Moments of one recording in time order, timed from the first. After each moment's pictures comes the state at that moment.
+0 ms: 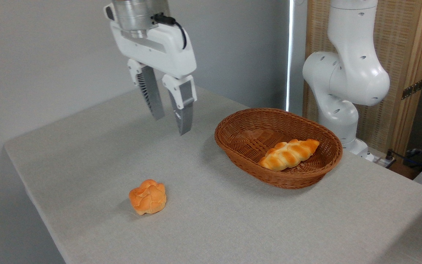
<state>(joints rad) -0.10 -0.06 0.01 -1.67 -0.03 1.58 0.67</state>
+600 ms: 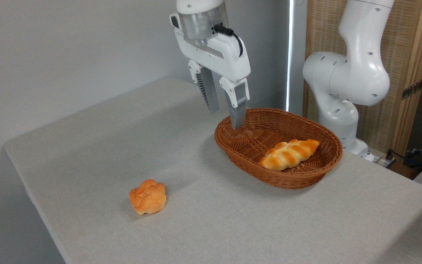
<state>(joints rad) -0.11 -0.39 0.02 -2.11 -0.02 1.59 0.80</state>
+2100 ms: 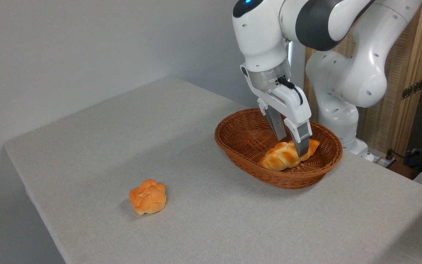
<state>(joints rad) -0.26 -0.75 0.24 -2.67 0.21 1.67 0.90</state>
